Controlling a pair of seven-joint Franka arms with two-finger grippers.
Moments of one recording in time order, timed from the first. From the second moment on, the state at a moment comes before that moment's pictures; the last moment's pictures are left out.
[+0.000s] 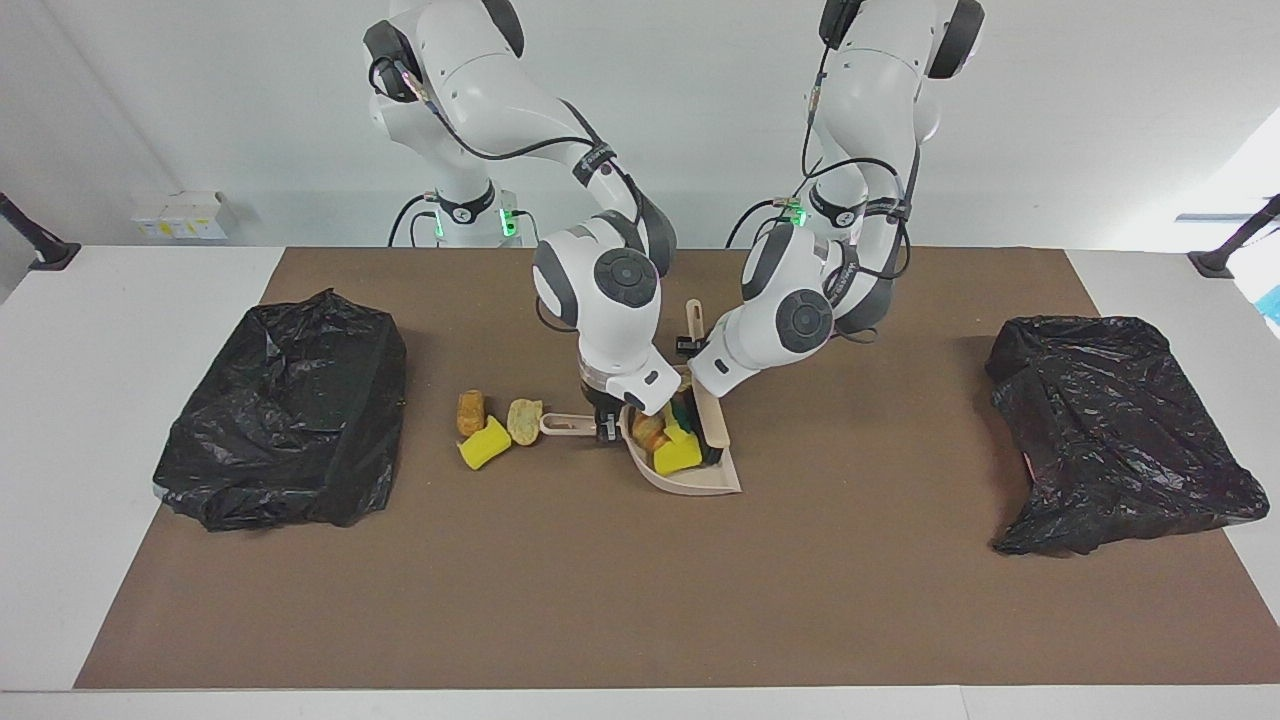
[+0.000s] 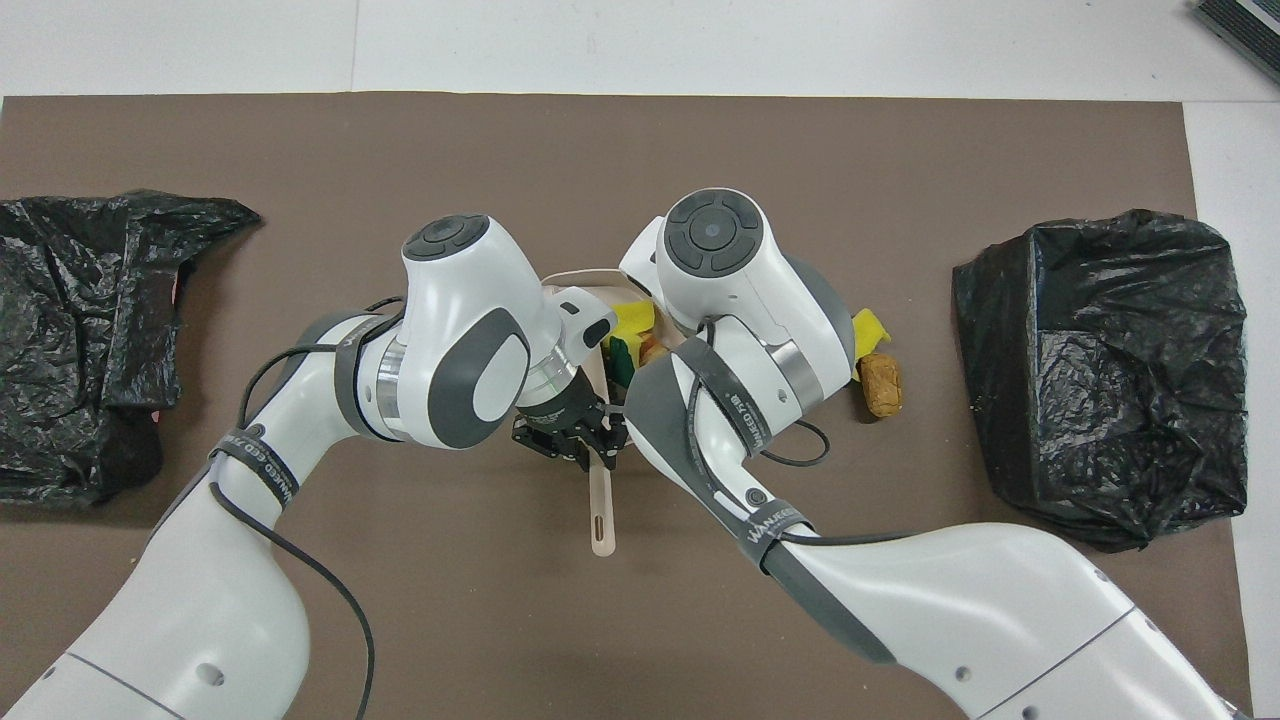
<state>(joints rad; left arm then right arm) -0.43 0.42 -0.11 -1.70 -0.50 1.77 -0.32 0.37 0.55 0.15 -1.49 -0.18 1.95 -1.11</state>
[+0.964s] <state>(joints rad) -0.29 0.28 -0.11 -1.87 -0.49 1.62 -0.47 0.35 0.55 0.15 -1.49 -0.18 1.99 -1.11</state>
